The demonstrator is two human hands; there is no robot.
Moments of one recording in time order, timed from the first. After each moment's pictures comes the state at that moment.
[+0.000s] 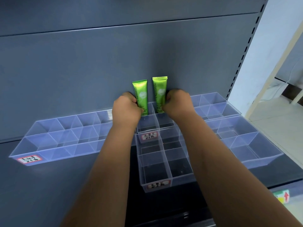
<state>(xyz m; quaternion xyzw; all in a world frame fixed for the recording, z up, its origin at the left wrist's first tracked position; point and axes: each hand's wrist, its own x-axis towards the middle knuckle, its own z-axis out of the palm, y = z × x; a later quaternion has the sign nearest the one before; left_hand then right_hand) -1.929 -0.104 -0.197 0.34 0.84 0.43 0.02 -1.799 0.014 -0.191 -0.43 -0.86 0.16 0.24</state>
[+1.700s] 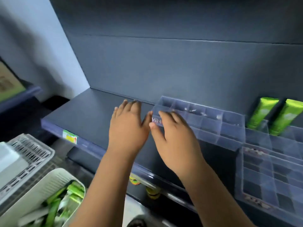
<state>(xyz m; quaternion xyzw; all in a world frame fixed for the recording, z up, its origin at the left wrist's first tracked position) -1.945 -0.432 -0.141 0.17 0.95 0.22 -0.17 -1.862 -0.307 -0.140 -0.06 -0.95 0.23 0.22</state>
